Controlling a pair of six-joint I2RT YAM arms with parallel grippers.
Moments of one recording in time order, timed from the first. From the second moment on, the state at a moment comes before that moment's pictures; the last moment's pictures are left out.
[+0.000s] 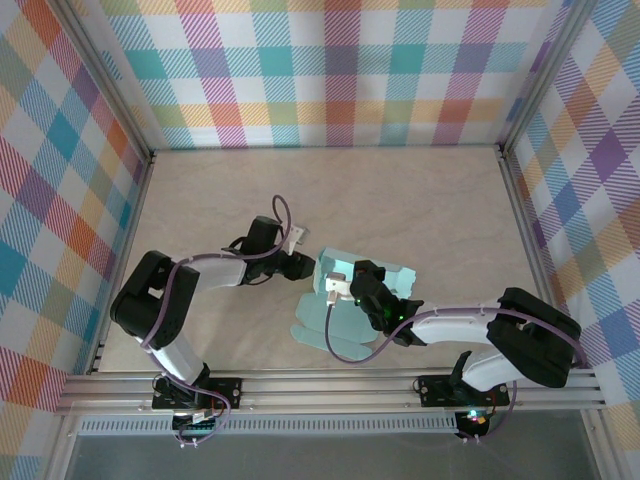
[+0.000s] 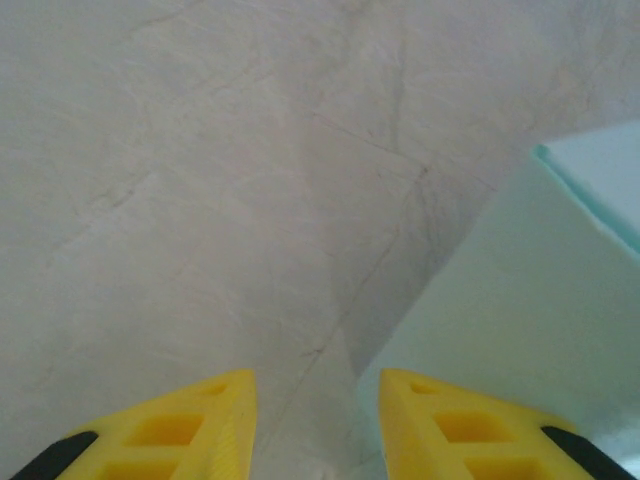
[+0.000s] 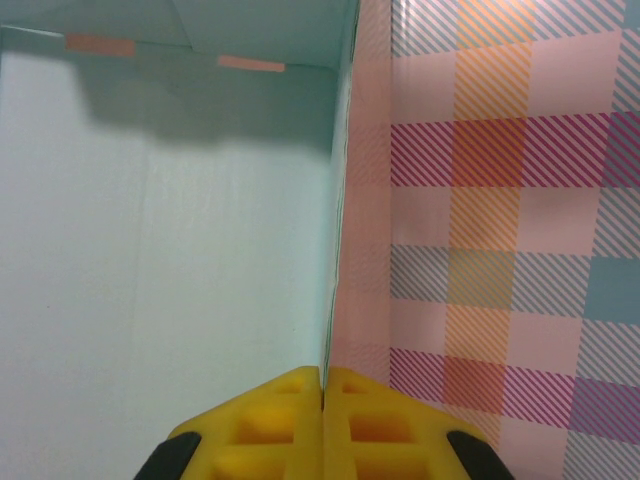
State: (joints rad) left arm -0.48 1.67 0.78 0.08 0.49 -0.13; right arm 1.02 1.41 0.47 0.41 0.73 -1.08
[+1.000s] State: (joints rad) left arm -0.54 1.53 0.64 0.21 0.53 -0.11; right arm 1.02 1.42 0.52 0.36 0.72 -1.08
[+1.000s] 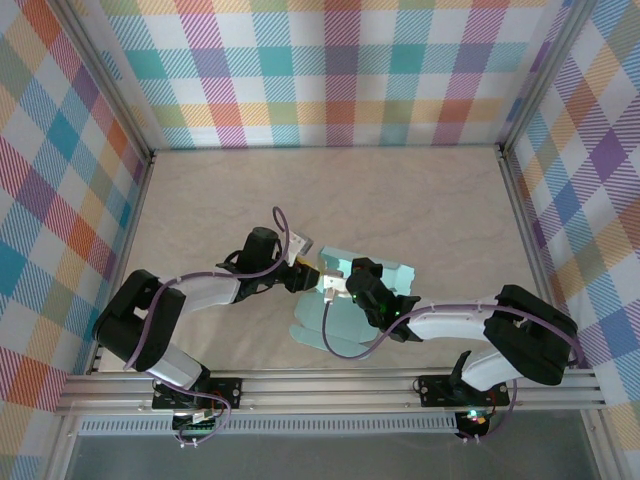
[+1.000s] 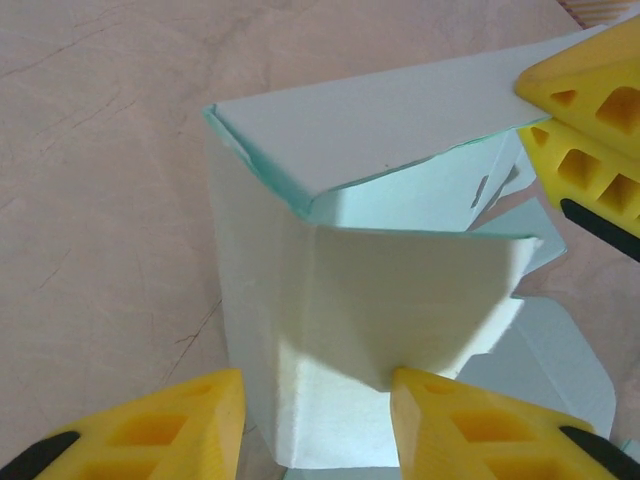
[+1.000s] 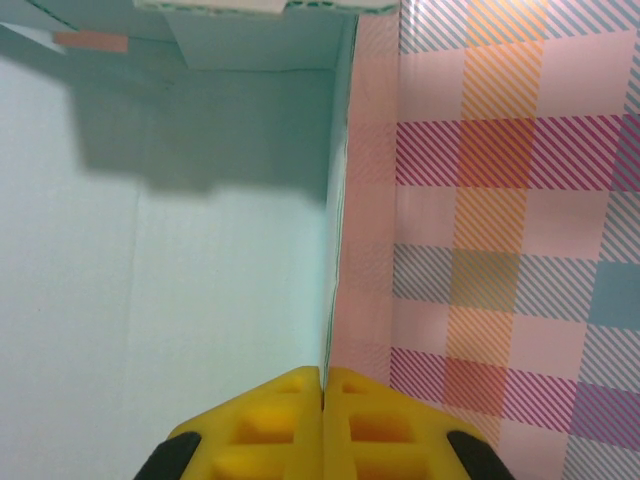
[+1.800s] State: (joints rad) left arm -0.59 1.58 0.65 0.21 0.48 -0.10; right arm 1.05 1.40 0.53 0.32 0.75 -1.05
